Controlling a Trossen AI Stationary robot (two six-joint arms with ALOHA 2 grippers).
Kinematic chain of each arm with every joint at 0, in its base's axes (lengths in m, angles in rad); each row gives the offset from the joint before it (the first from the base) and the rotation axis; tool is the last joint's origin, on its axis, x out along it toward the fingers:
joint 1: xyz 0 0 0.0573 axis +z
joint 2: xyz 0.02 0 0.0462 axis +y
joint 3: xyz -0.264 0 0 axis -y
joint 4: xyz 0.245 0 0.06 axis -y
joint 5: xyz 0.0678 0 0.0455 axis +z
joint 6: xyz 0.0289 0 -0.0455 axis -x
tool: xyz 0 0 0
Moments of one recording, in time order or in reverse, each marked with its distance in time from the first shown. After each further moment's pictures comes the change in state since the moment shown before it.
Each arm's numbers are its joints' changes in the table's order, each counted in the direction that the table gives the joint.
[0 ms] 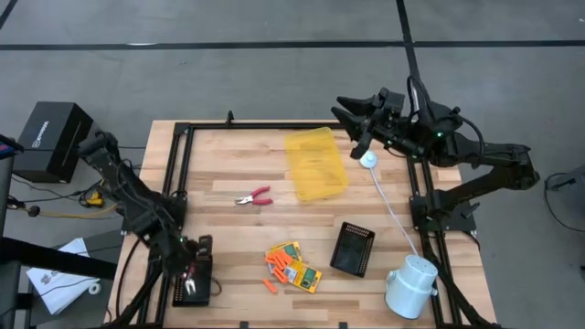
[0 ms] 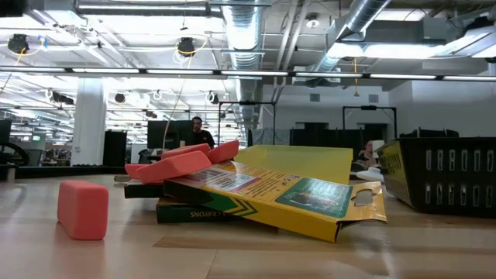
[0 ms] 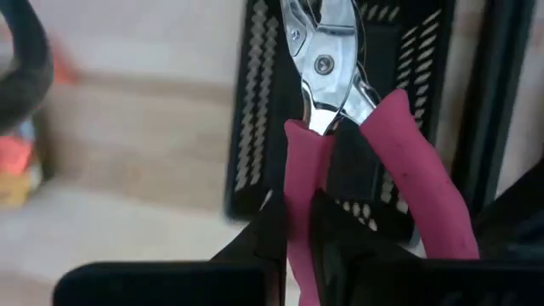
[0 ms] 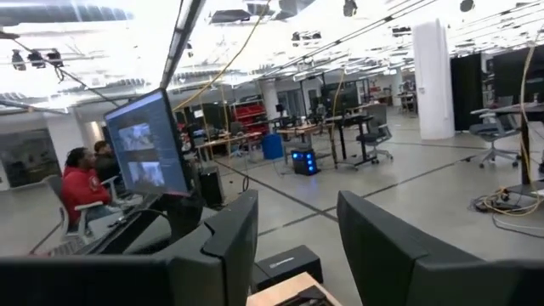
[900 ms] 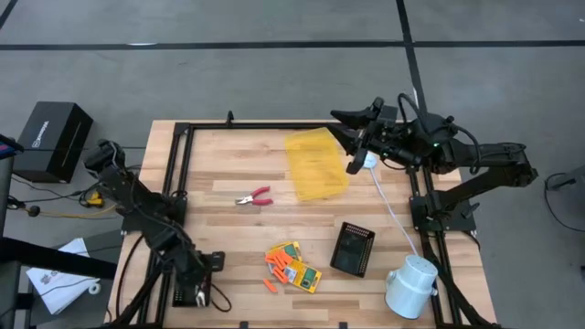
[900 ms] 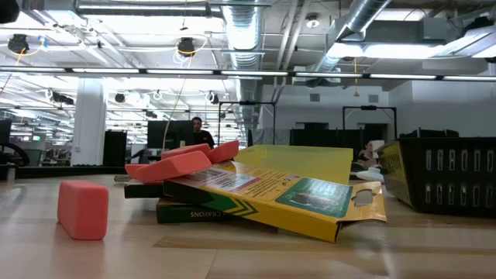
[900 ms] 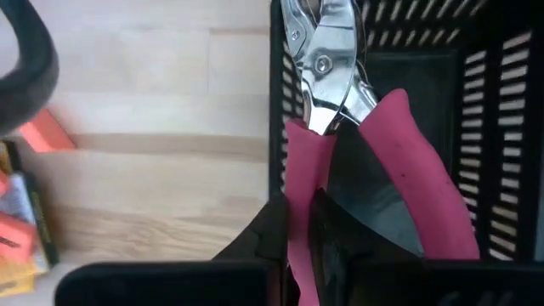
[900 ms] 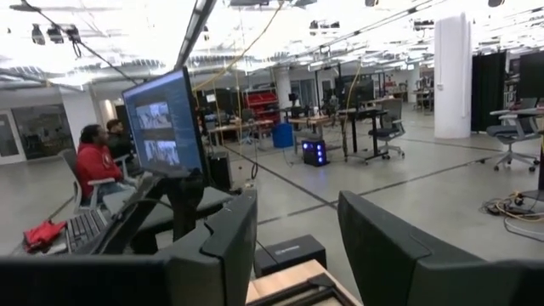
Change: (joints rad) left arm 0.040 0.195 -0.021 0.219 -0.008 -0.127; right arm 0.079 0.025 0.000 -0.003 -0.031 0.052
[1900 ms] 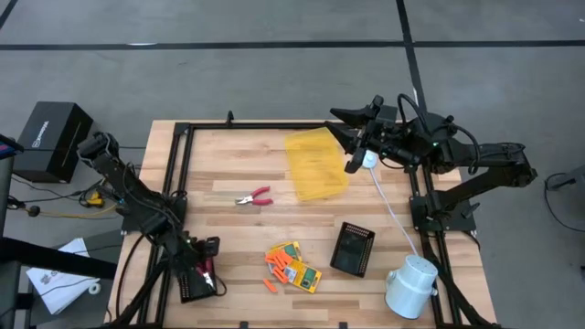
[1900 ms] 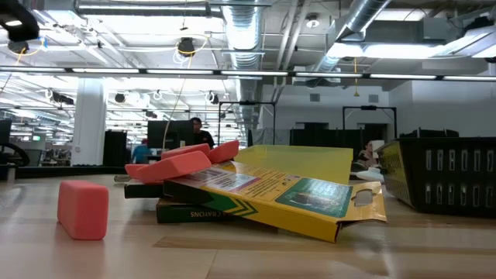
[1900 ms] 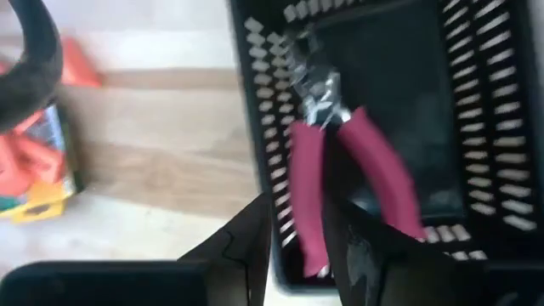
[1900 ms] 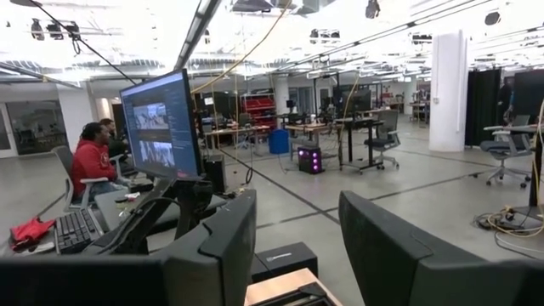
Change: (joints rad) left arm 0.010 -0.212 -0.135 -0.009 0.130 -0.011; right arm -0.008 0.008 0.000 0.031 0.006 0.053
